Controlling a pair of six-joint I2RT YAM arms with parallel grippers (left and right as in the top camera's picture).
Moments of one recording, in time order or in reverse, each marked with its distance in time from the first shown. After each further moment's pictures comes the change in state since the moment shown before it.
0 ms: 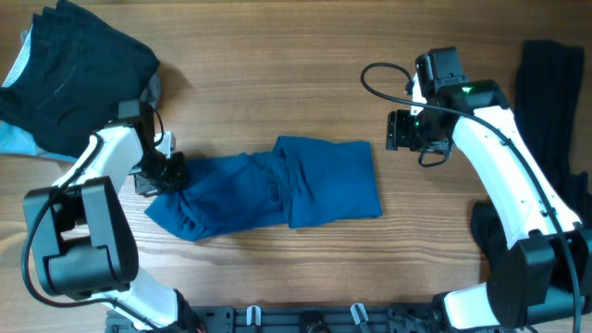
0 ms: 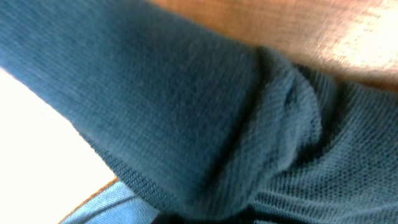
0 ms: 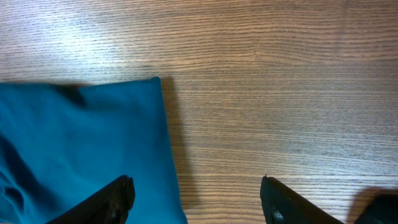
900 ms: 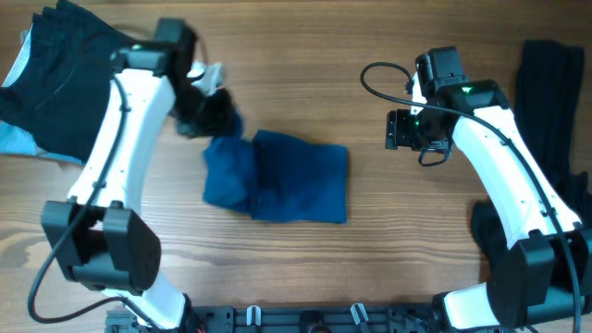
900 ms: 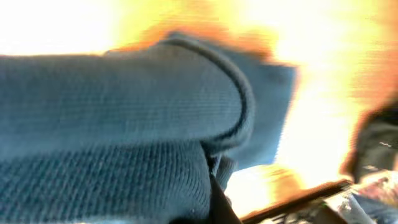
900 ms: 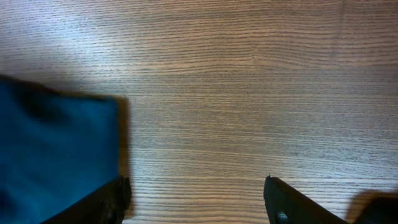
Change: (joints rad) left arm -0.330 0.004 0.647 -0.419 0.306 -0.138; right arm 0.000 0.000 0.000 0.008 0.007 -0.007
